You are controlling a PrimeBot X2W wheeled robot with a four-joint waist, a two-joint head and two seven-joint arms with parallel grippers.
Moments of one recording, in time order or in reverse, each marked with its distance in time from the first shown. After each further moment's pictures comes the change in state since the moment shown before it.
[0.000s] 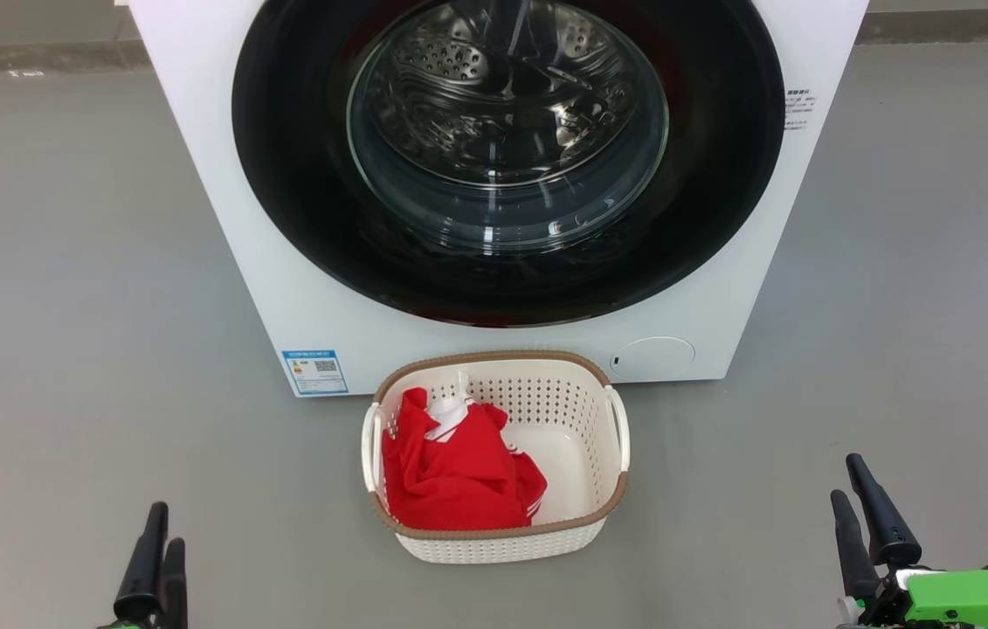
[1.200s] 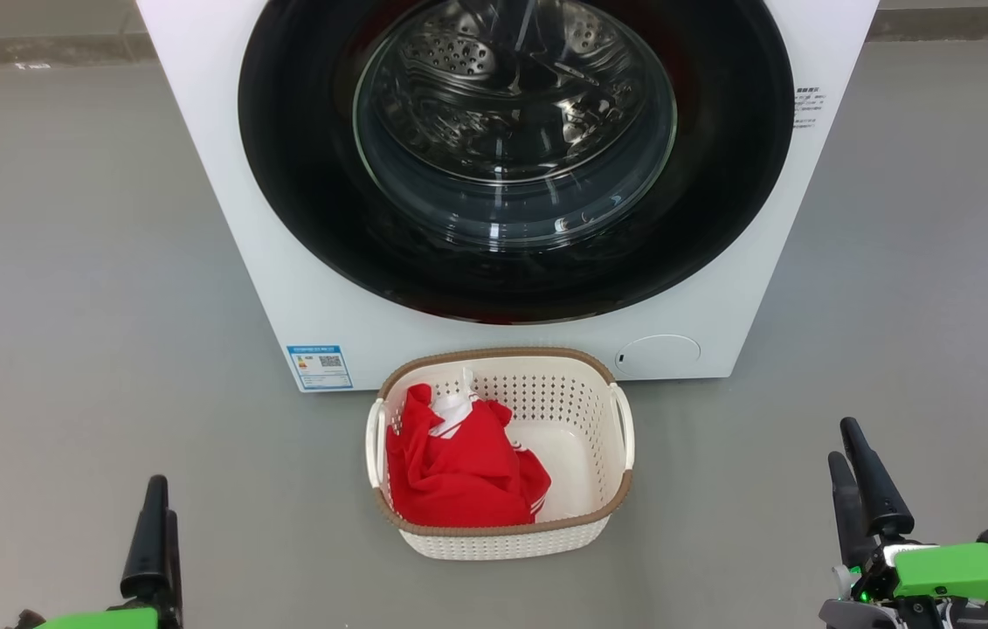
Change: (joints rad) left arm -0.004 0.018 -0.059 -0.064 0.082 0.000 -0.100; right arm -0.010 -0.016 0.066 -0.082 -0.041 0.000 -0.071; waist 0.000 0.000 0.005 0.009
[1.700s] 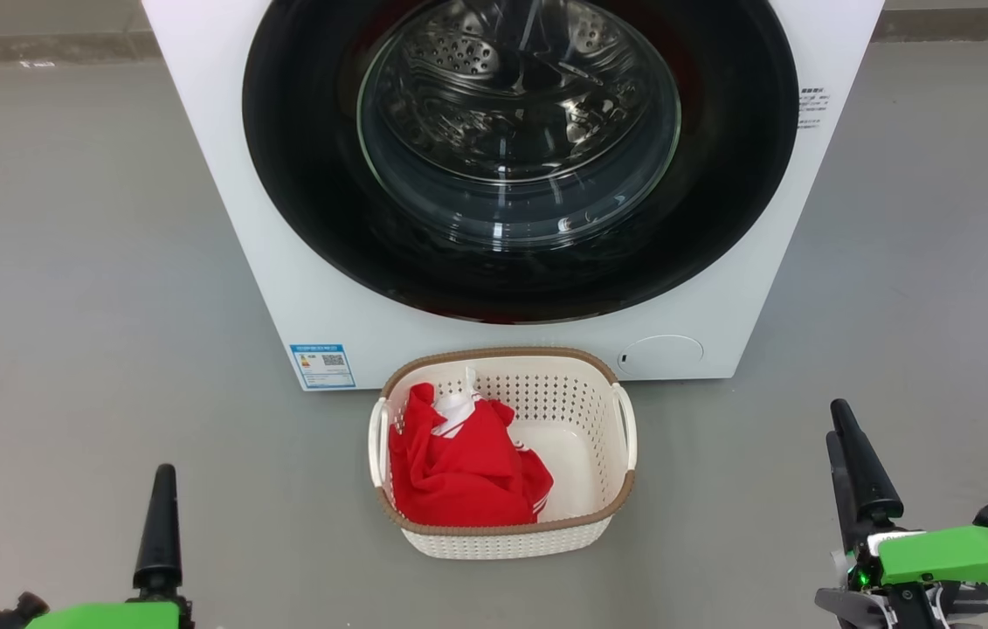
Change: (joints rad) left arm -0.004 0.006 -0.024 -0.022 0.156 0.000 -0.048; right arm -0.015 -0.058 0.091 -0.026 -0.068 0.000 -0.086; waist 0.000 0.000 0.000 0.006
